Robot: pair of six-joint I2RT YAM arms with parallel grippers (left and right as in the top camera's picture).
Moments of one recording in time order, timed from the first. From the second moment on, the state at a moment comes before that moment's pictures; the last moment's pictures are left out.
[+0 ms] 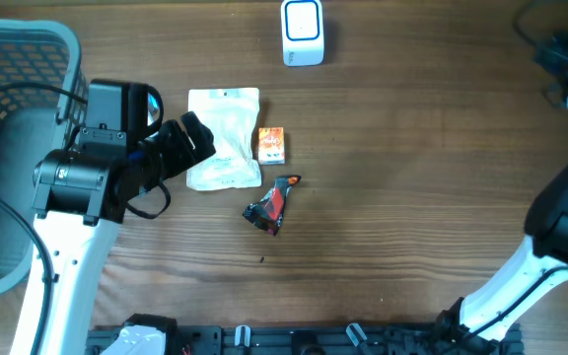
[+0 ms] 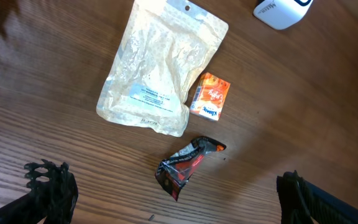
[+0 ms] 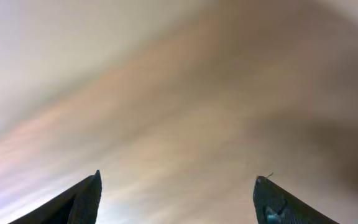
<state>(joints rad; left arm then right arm) -0.16 1.23 1.35 -1.14 0.10 -0.64 -0.41 2.07 1.67 -0.31 -0.03 0.20</state>
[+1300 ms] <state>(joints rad) -0.16 1.23 1.35 -1.14 0.10 -0.64 0.48 2.16 1.49 -0.54 -0.47 0.52</state>
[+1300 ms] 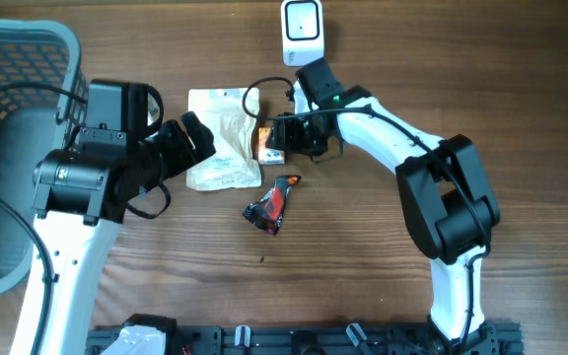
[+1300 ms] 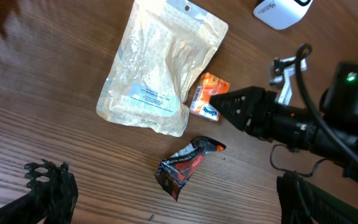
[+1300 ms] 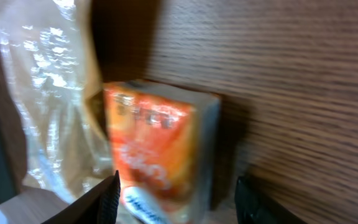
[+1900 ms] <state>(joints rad) -0.16 1.23 1.35 -1.14 0.10 -0.64 0.34 2.16 1.45 -0.50 -0.60 0.52</state>
